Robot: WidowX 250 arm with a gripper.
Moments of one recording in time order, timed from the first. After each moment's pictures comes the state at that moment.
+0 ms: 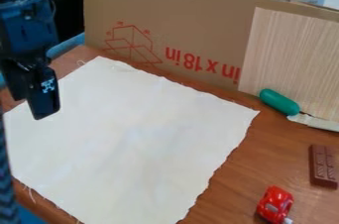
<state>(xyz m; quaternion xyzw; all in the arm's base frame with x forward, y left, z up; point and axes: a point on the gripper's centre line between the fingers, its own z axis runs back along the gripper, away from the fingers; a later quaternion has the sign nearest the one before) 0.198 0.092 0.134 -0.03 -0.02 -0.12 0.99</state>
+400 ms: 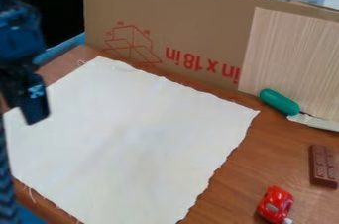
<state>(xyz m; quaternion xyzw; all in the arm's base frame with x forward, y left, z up) 0.192 0.117 0.118 -0.06 -0.02 -0.11 0.99</state>
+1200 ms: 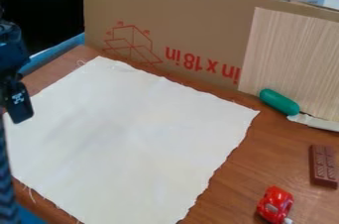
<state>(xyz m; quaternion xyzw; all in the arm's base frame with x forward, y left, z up) 0.216 0.183 0.076 -0.04 -0.04 -0.15 0.99</state>
